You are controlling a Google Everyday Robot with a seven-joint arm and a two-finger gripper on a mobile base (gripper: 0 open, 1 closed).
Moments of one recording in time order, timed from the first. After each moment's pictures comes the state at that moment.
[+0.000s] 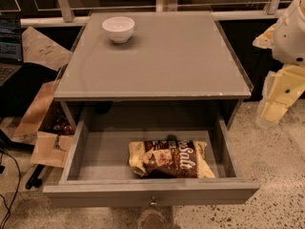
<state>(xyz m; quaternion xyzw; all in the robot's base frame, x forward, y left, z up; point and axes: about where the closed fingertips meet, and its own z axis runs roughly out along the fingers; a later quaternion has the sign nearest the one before) 0.438 -0.216 0.977 -0.60 0.78 -0.04 0.16</state>
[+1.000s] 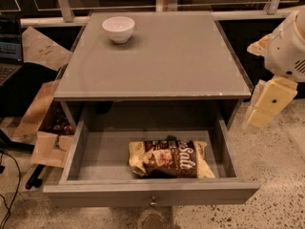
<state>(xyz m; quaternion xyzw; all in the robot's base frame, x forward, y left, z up) 0.441 -0.202 0.962 -0.59 0.78 -0.01 0.21</state>
